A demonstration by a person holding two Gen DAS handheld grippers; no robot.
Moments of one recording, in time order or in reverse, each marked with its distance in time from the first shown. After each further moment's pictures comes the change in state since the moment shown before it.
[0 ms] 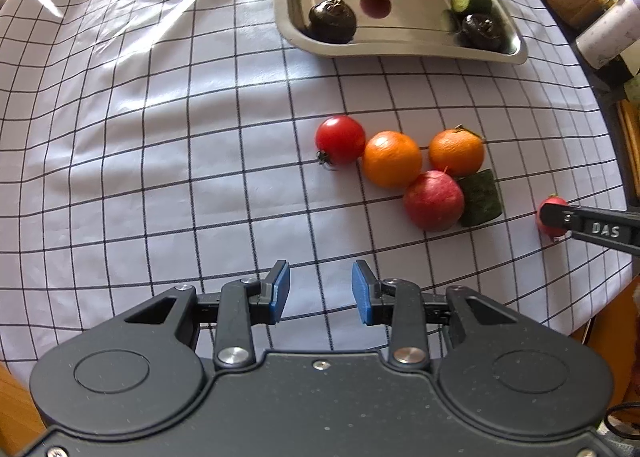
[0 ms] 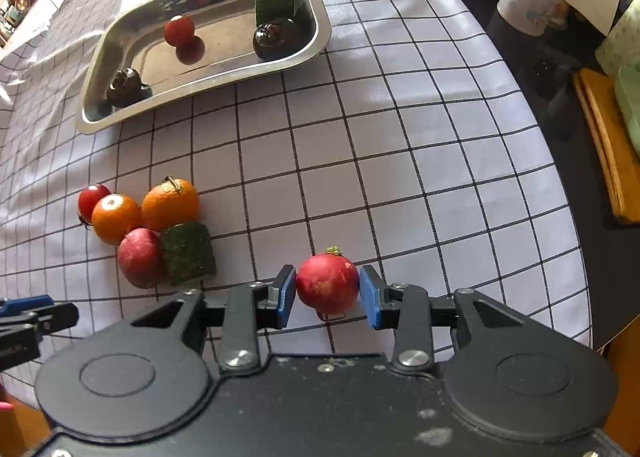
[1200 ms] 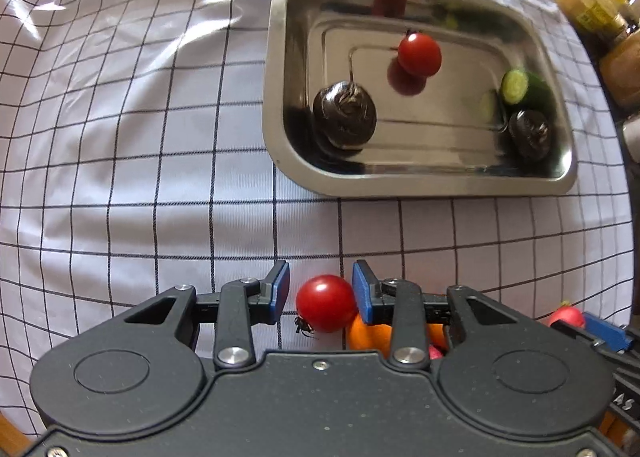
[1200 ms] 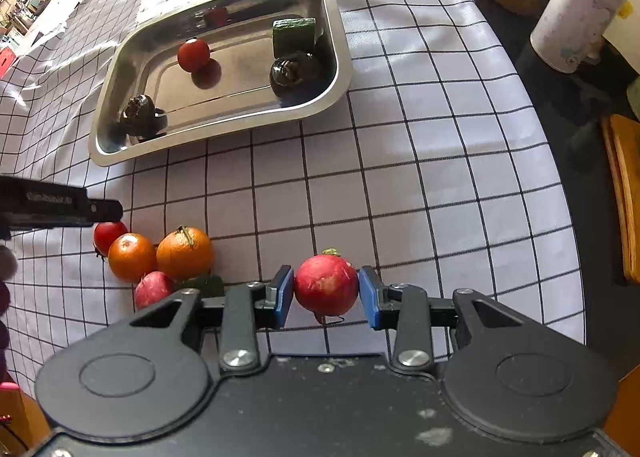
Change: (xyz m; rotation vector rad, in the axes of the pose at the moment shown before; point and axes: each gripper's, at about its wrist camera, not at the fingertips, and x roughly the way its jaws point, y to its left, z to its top) left arm 0.039 -0.004 0.095 -0.131 0.016 0.027; right arm 0.003 0.000 0.040 -0.043 0.018 0.069
